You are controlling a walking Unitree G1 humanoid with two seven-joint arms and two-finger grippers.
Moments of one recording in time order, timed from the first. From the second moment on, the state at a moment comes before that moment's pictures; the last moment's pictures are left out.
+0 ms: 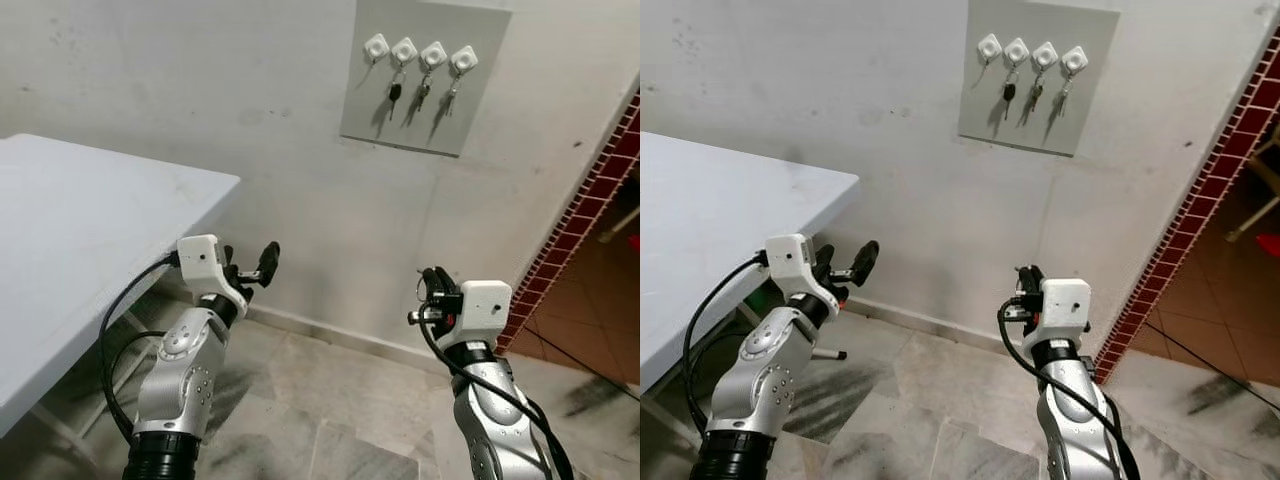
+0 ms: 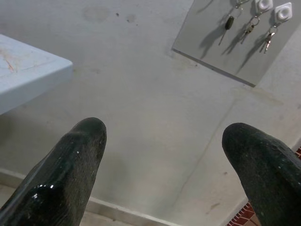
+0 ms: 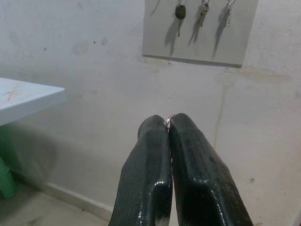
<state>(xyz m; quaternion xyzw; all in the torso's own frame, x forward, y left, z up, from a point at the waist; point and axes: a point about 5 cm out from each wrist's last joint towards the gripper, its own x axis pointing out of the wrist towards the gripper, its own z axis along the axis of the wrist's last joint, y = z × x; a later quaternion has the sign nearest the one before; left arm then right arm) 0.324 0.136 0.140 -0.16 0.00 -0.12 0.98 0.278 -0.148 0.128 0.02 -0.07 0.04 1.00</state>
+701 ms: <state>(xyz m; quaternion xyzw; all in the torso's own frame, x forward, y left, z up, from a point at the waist) 0.325 0.139 0.141 -0.16 0.00 -0.11 0.98 0.276 -0.149 0.127 0.02 -0.06 0.04 1.00</state>
